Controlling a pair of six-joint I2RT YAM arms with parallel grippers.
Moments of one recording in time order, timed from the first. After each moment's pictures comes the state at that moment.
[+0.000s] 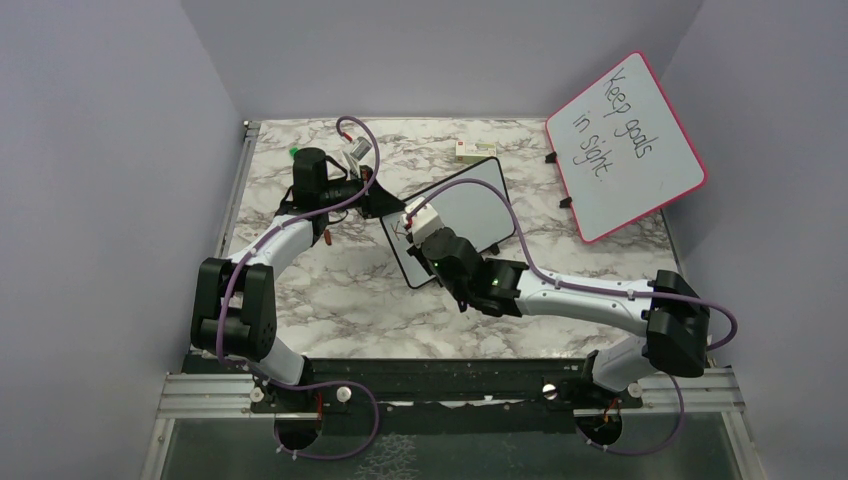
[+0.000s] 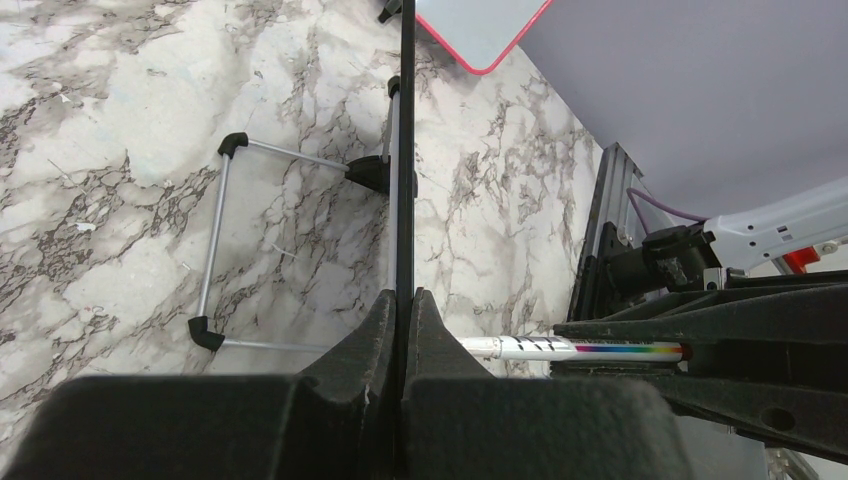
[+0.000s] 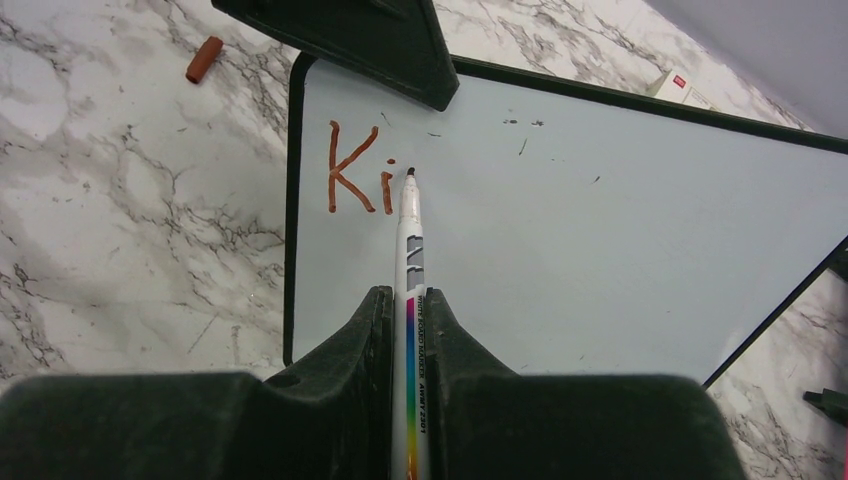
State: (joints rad) left arm -0.16 1.55 0.95 0.26 1.06 -0.35; right arm 1.15 1.50 1.06 0.03 0.61 -0.03
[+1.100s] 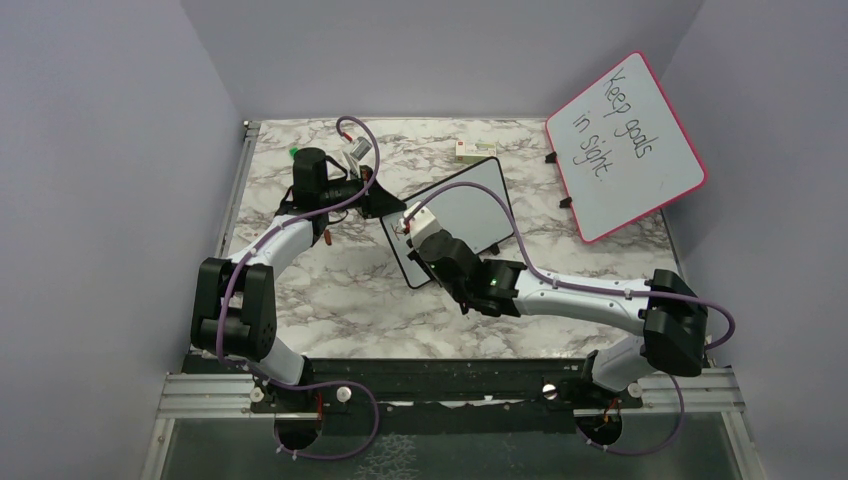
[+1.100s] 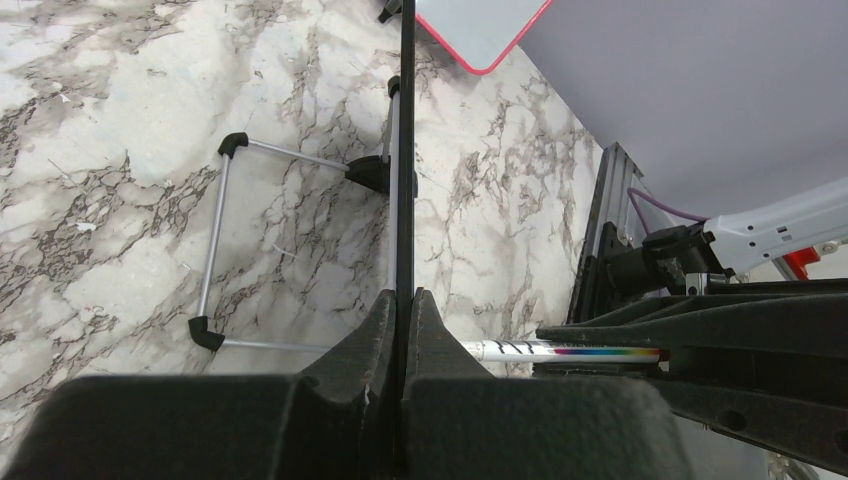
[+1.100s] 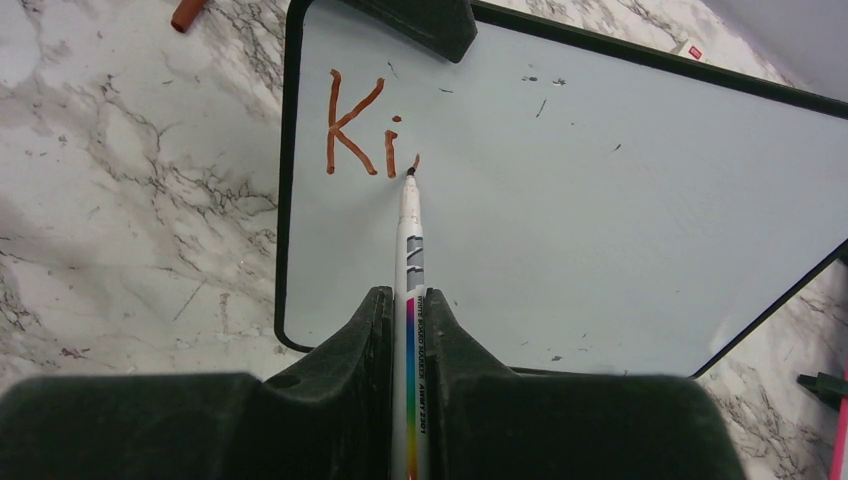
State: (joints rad) left arm -0.16 1.55 0.95 0.26 1.06 -0.35; right arm 1.15 1.51 1.06 -0.03 0.60 -0.02
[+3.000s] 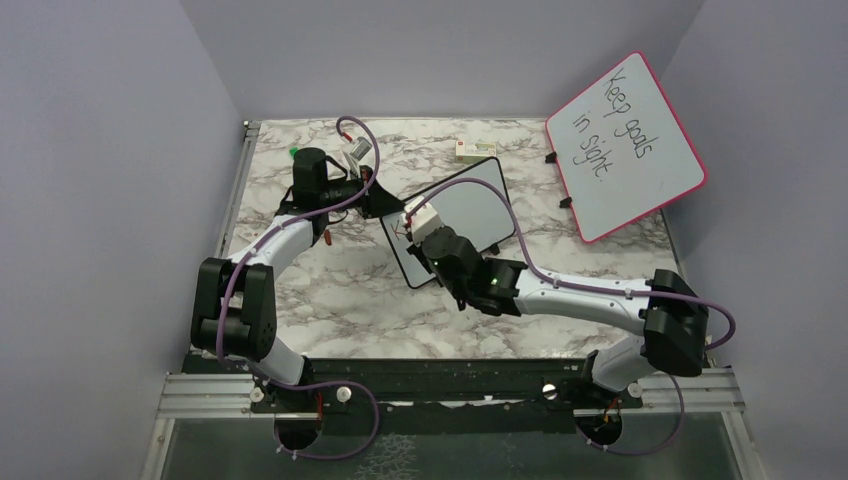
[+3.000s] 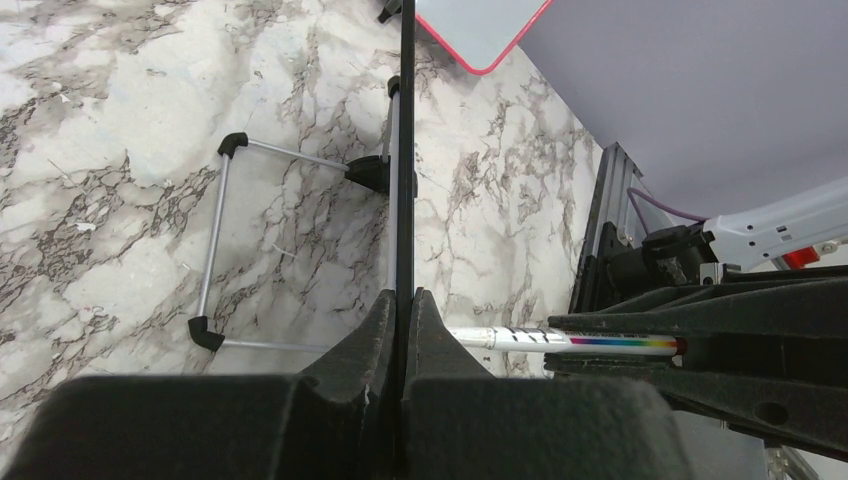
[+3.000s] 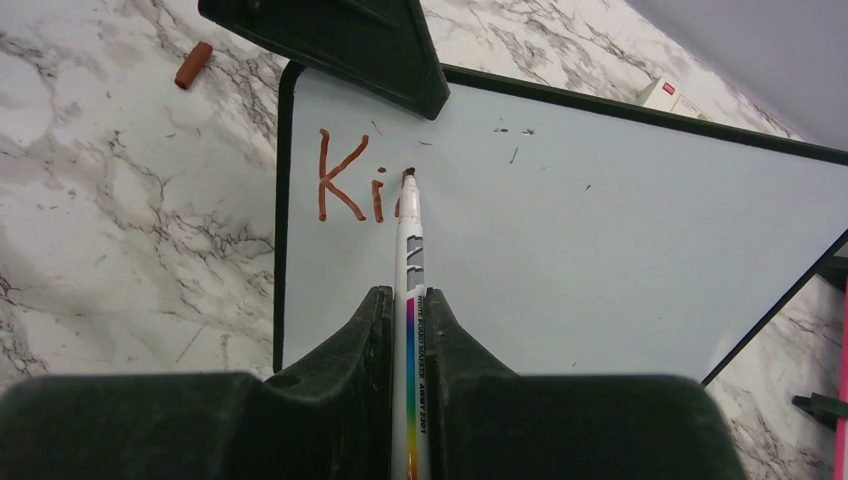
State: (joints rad) left arm -0.16 1.55 0.95 0.26 1.06 -0.35; right arm 1.14 1.51 1.06 0.06 0.62 -0.05
